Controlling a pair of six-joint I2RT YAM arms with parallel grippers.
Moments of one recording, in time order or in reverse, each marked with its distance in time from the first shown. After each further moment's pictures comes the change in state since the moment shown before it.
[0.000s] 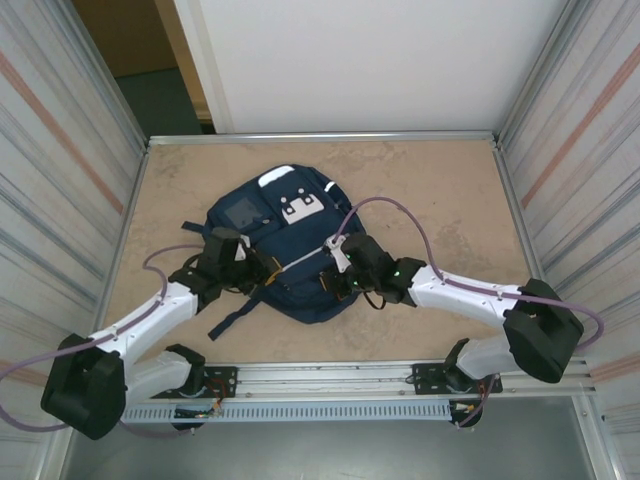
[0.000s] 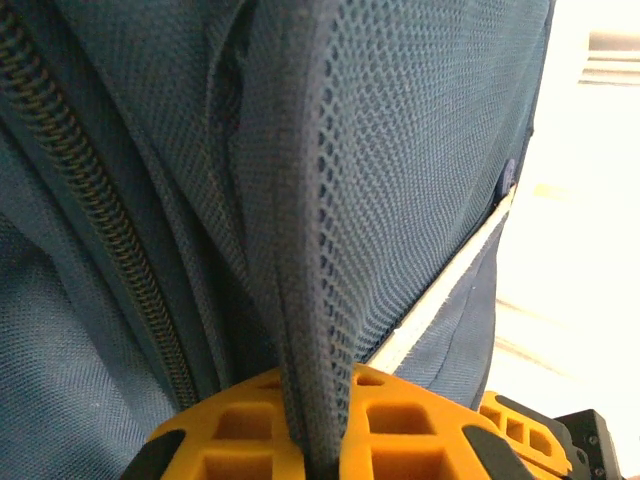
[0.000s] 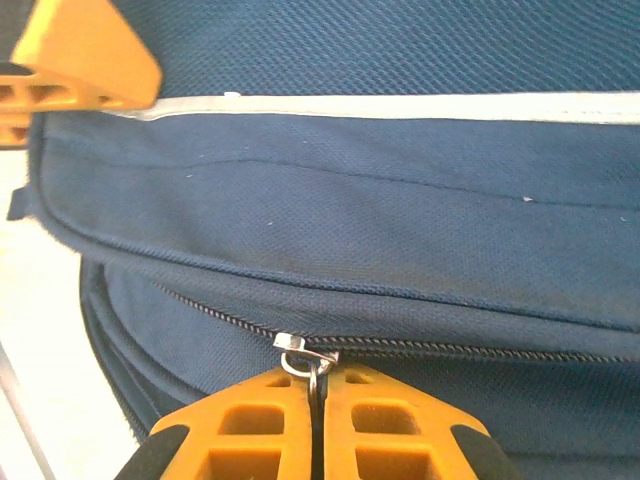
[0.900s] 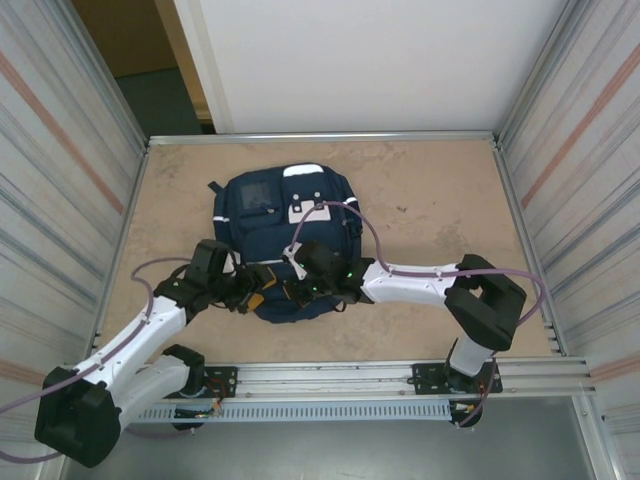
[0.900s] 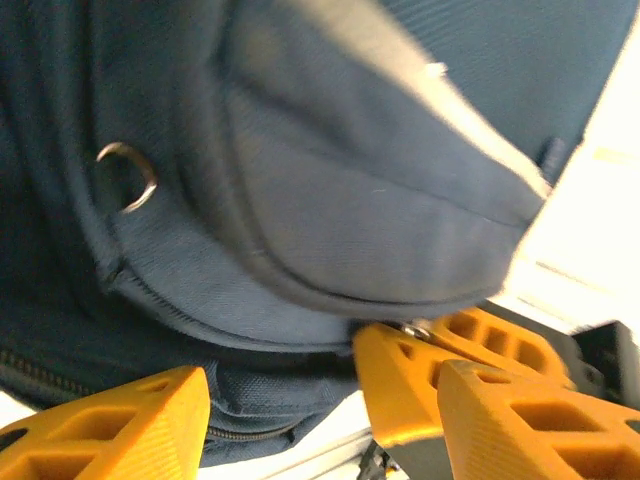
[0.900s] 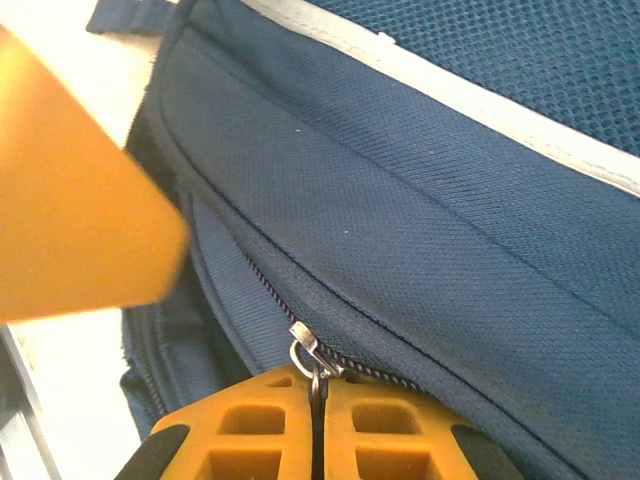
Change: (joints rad) left arm 0.023 -0.162 -0.051 -0.248 0.036 0.028; right arm 0.174 0.321 0.230 0.066 0.039 0.082
